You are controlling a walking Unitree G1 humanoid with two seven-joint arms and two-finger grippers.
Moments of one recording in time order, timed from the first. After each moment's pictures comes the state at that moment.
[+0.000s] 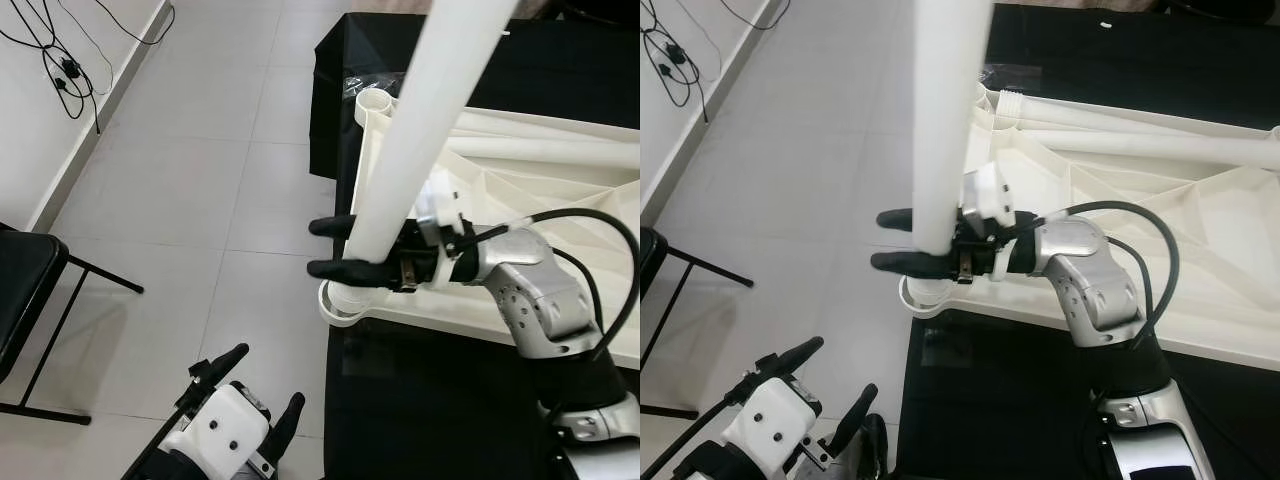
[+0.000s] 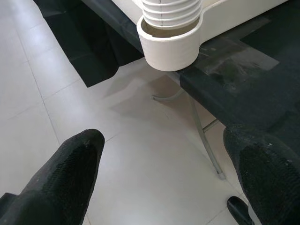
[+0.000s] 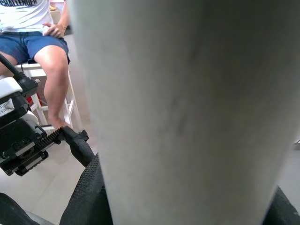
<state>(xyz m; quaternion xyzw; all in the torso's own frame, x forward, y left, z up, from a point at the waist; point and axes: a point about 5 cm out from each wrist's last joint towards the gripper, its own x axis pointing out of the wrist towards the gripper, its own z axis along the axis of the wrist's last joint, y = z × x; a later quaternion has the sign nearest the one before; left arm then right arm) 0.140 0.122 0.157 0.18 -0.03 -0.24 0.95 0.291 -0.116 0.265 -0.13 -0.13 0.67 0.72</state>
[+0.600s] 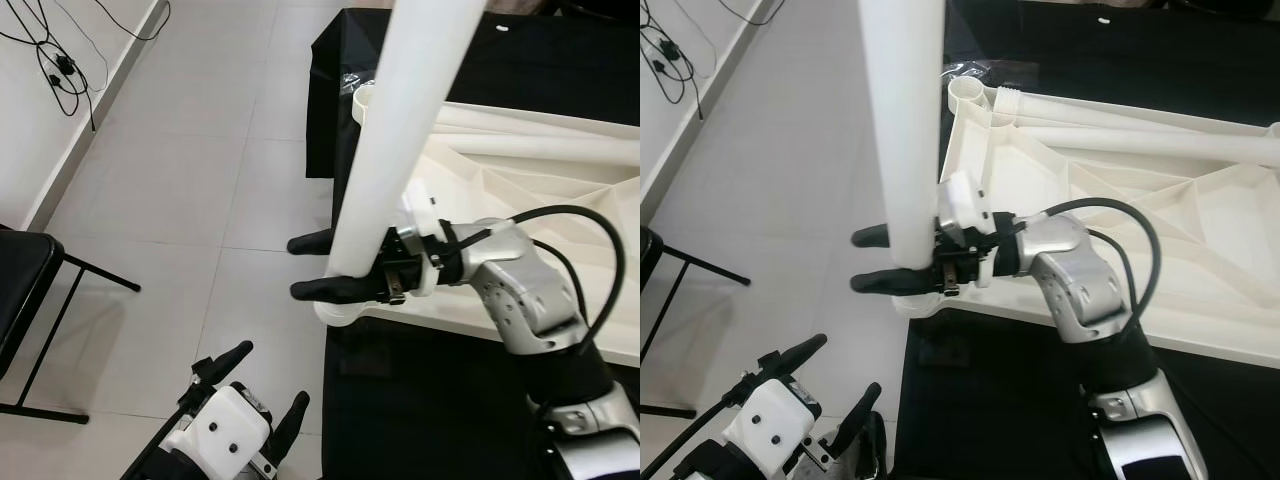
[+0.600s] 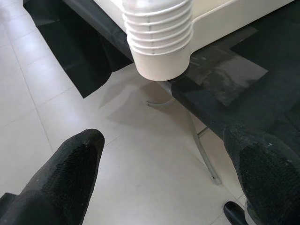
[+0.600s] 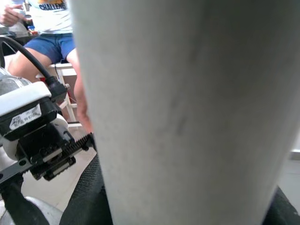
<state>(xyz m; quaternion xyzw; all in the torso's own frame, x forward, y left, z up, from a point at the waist) 0.139 0.120 0.160 0.18 -0.04 -0.25 0.95 0.286 -0.093 0.267 -0.12 -0.12 0.73 0.66</state>
